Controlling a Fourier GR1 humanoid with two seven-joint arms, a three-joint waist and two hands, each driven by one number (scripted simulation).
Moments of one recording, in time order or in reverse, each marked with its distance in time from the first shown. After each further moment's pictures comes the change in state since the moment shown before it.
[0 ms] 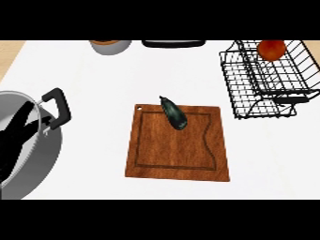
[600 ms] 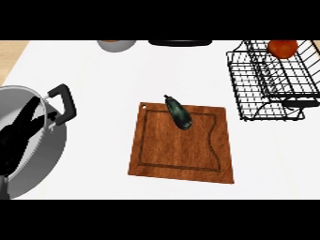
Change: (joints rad) left arm -0.043 -0.005 -0.025 0.019 -0.001 -0.007 -0.007; right arm 0.033 0.131 0.296 0.033 0.238 0.043 -0.088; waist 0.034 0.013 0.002
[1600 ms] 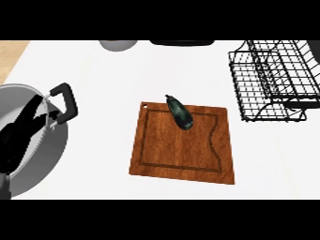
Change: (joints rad) left arm -0.016 0.007 -0.016 0.006 0.015 0.004 -0.002; right arm 0.076 -0.006 0.191 -0.286 0.102 -0.076 -0.111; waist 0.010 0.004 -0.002
